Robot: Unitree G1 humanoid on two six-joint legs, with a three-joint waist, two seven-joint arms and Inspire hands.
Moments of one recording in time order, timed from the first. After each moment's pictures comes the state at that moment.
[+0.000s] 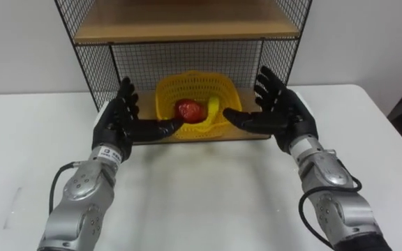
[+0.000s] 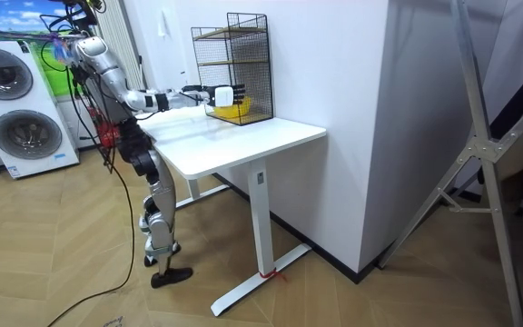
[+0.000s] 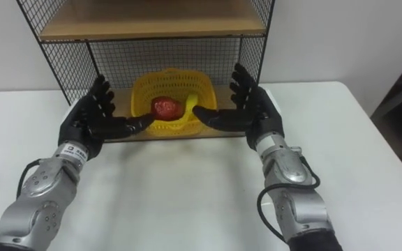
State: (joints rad) left arm -0.15 0.18 -0.07 0.23 -0.40 0.07 0.01; right arm -0.18 -0.24 0.09 0.30 0.42 0.00 0.07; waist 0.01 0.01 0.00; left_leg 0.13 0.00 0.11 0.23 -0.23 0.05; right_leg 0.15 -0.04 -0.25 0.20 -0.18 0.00
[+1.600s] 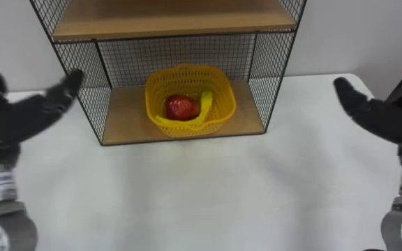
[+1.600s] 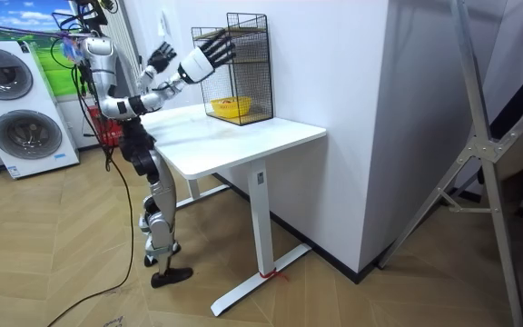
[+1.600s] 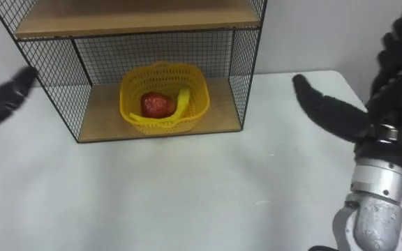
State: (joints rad) left arm 0.25 0.17 0.32 -0.47 -0.34 -0.37 0.31; right arm 0.22 -0.24 -0.31 -0.30 0.11 -0.35 -0.36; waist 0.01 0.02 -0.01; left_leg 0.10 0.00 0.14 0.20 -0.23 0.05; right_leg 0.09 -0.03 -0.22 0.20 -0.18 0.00
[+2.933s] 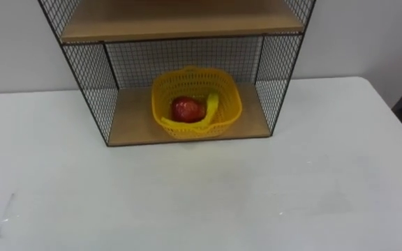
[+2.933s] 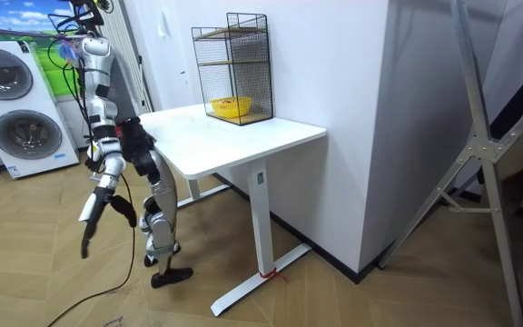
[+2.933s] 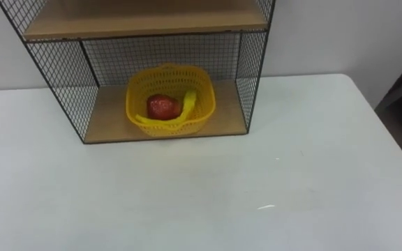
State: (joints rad) left arm 0.43 0.18 0.74 1.13 -1.06 -0.13 0.52; right arm 0.36 -0.28 -0.61 1.29 0.66 -0.04 -0.56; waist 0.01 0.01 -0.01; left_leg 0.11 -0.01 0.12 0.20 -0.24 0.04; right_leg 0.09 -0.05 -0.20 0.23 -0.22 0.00
